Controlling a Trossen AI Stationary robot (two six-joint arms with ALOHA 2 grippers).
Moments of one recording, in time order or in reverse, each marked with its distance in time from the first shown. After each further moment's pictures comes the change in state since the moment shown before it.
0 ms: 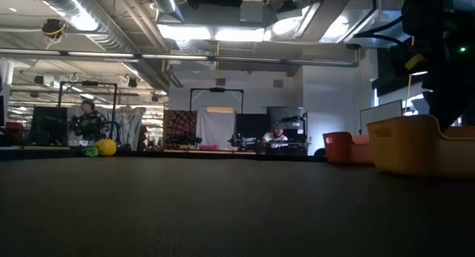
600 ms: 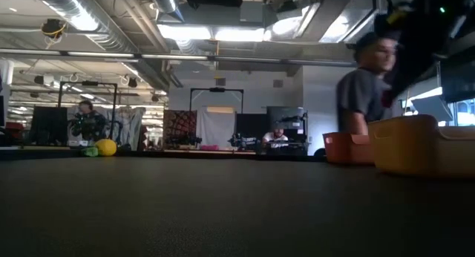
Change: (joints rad) left arm 0.000 0.000 0.000 0.000 0.000 0.000; right arm 0.000 0.006 0.215 -0.014 0.142 -0.183
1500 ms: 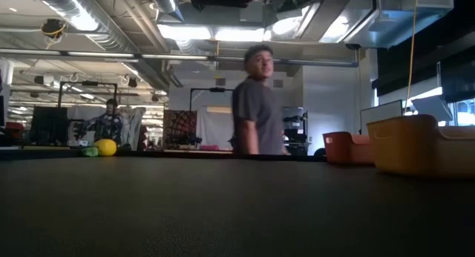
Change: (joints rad) left arm -0.004 0.025 0.000 0.049 -0.007 -0.008; right arm 0.001 0.353 0.250 1.022 -0.209 -0.920
